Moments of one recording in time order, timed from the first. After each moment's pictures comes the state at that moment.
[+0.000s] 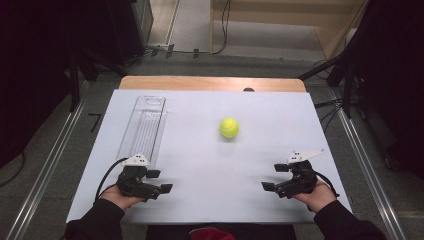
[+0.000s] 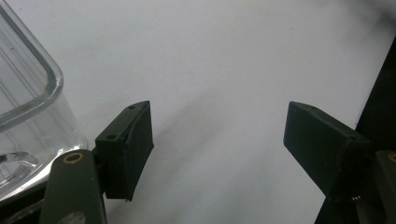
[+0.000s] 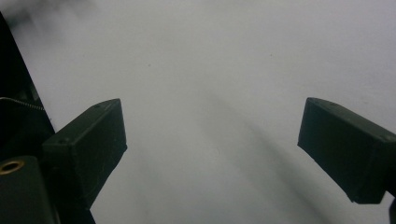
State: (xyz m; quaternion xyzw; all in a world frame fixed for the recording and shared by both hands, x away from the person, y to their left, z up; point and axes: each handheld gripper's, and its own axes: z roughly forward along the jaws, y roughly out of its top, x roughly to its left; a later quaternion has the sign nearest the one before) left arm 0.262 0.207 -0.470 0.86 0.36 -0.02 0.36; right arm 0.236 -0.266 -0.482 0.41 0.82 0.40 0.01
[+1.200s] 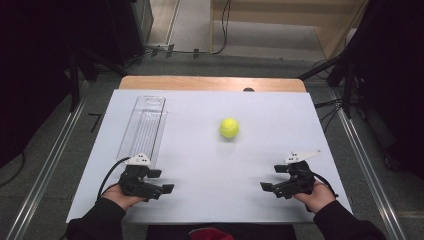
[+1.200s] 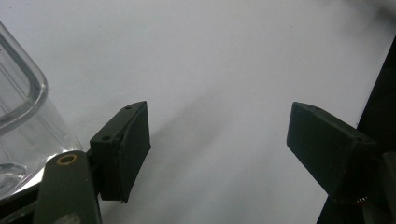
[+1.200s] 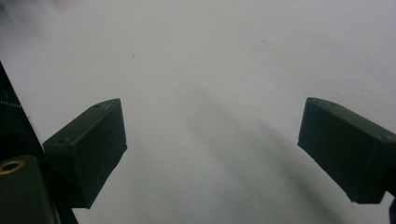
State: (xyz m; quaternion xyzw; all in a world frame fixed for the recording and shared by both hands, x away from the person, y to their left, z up) left arm 0.265 0.203 -0.471 0.86 0.36 -0.02 0.36; right arm 0.237 -0.262 -0.489 0.43 0.82 0.38 0.02
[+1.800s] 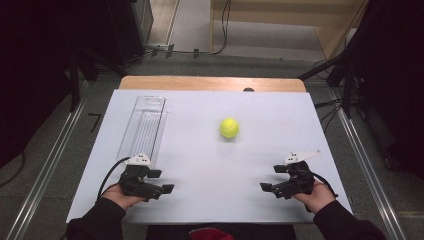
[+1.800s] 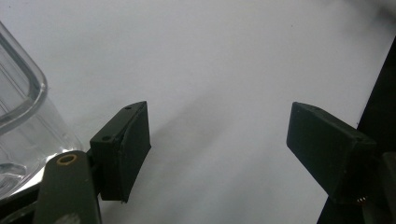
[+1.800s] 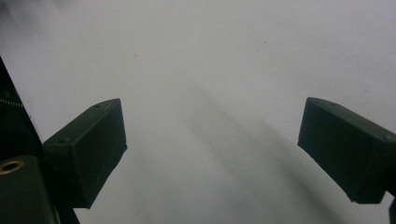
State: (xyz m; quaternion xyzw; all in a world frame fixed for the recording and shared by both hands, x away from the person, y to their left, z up) left arm 0.265 0.203 -0.471 0.86 0.36 -0.02 0.36; right arm 0.237 -0.261 -0.489 0.43 0.82 0.37 0.01
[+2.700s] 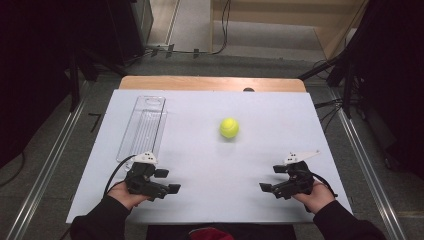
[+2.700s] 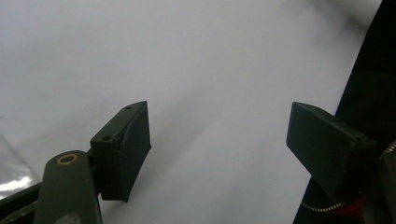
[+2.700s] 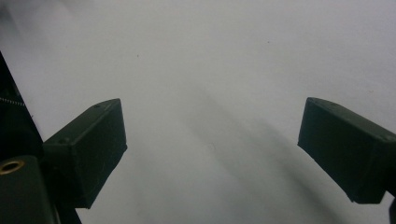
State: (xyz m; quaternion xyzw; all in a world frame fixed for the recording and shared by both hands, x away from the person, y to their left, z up) left arm 0.267 0.184 -0.463 0.86 0.34 -0.05 0.38; right arm 0.237 -0.260 -0.489 0.42 0.82 0.37 0.01
